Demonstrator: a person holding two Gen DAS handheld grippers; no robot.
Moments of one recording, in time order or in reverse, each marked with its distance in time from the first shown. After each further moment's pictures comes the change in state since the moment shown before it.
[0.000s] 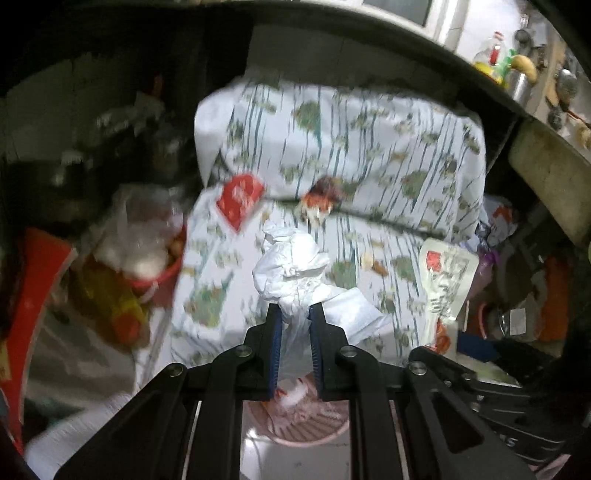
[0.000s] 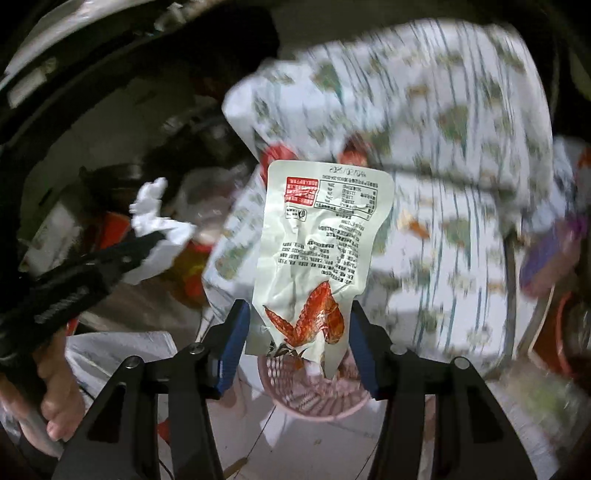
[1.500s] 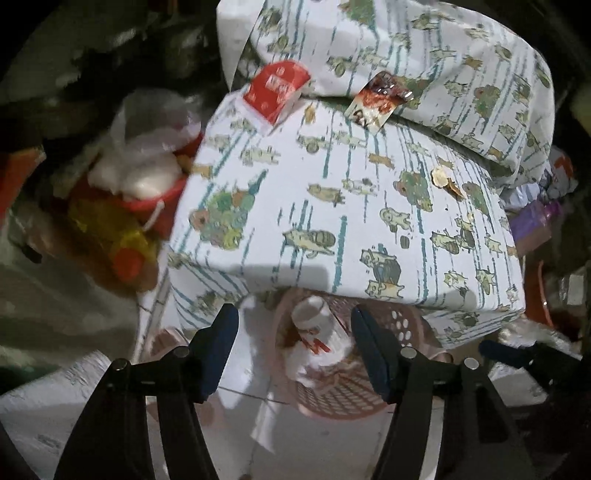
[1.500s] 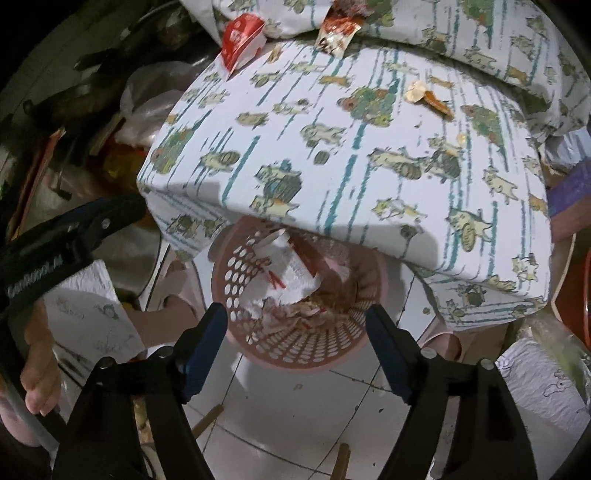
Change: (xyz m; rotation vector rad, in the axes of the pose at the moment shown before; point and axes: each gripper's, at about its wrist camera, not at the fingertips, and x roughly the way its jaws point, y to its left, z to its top) left arm 0.115 0.041 -0.059 -0.001 0.199 0.147; right arm 0.115 -0.025 -0.055 -0.006 0.313 -0.077
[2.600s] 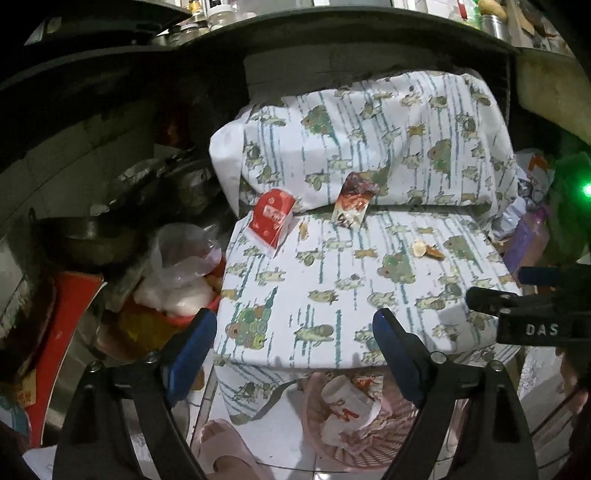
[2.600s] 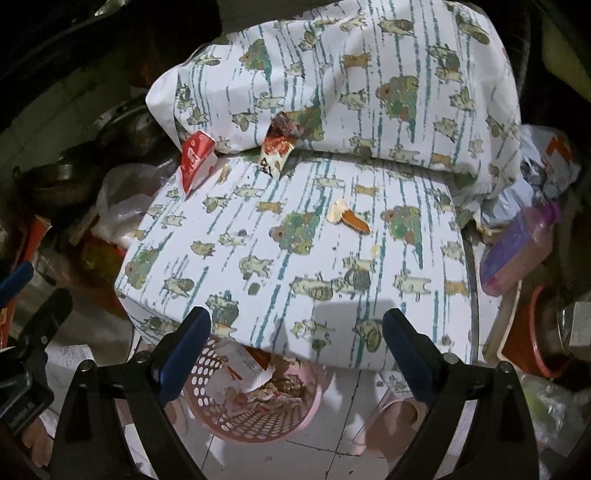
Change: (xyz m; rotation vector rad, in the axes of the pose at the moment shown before) left arm -0.090 -0.039 -0.003 0.189 -0.401 0.111; right arm -0.076 -0.035 0.043 0.050 -0.336 -0.135
